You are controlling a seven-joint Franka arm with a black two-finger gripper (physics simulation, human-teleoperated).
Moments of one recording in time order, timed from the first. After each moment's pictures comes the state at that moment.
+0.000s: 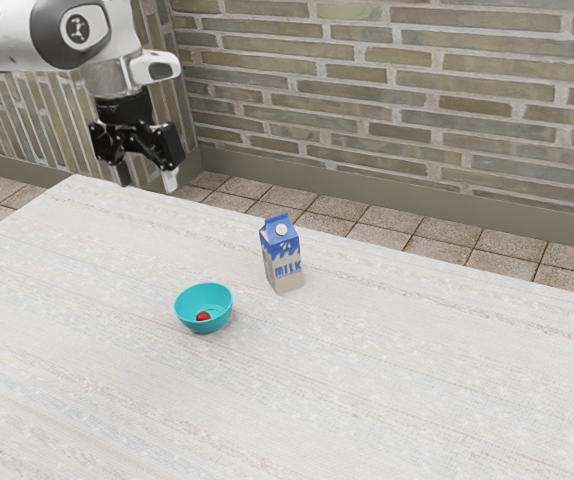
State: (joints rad) arm -0.04 0.00 0.09 -1.64 -0.07 1.59 0.00
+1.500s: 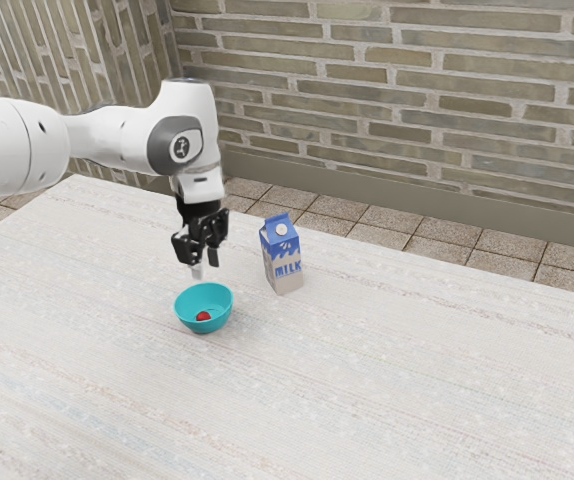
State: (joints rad) arm 0.04 0.40 -0.04 -1.61 -0.01 1.83 1.54
